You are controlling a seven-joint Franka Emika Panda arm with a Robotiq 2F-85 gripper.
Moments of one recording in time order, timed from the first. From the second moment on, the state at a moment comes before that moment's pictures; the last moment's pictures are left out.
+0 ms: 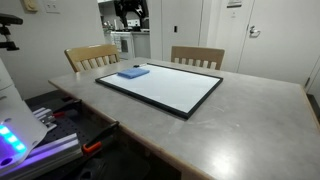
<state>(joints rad) 0.10 -0.28 -0.01 -2.51 0.07 2.46 -0.17</state>
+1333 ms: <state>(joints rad) 0.12 0.14 -0.01 -2.37 0.52 2.59 -0.58</state>
